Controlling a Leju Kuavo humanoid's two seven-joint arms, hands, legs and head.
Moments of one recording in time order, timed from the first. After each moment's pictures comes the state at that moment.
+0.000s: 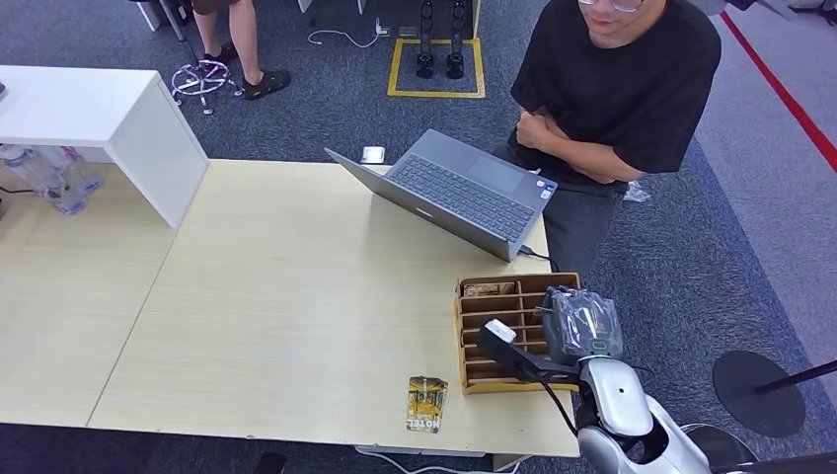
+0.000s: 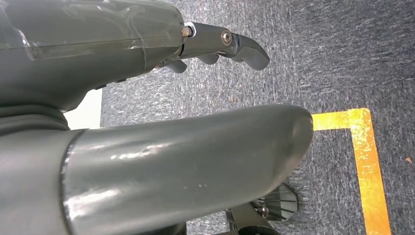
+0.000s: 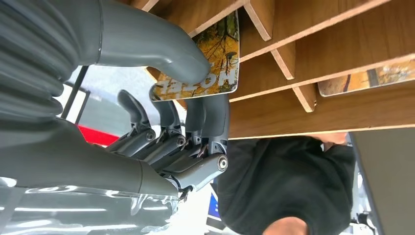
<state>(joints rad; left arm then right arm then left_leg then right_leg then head) -0.17 -0.21 1.46 -0.15 -1.50 0.56 -0.07 -0.20 -0.37 0.63 -1.66 1.10 -0.11 0.47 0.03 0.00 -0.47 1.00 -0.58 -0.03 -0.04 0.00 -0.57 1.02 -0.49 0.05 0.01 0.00</state>
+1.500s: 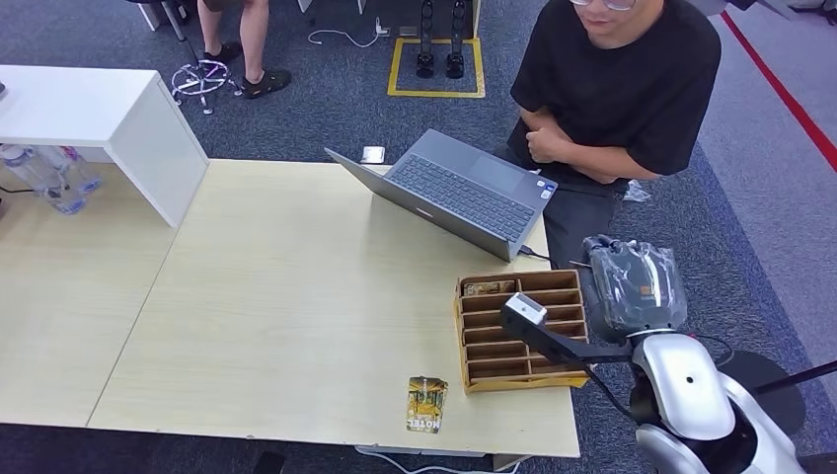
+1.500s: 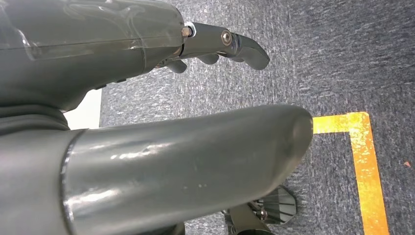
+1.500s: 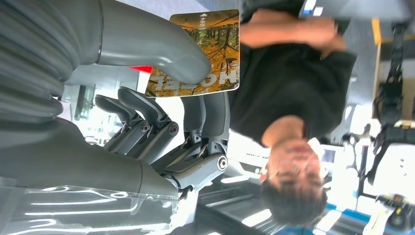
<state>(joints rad) -0.17 -0.21 1.46 -0.15 -1.49 0.57 -0.07 -0.29 -0.54 0.60 -2.10 1.13 0.16 0.55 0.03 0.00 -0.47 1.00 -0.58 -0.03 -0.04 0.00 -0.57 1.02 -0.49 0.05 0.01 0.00</state>
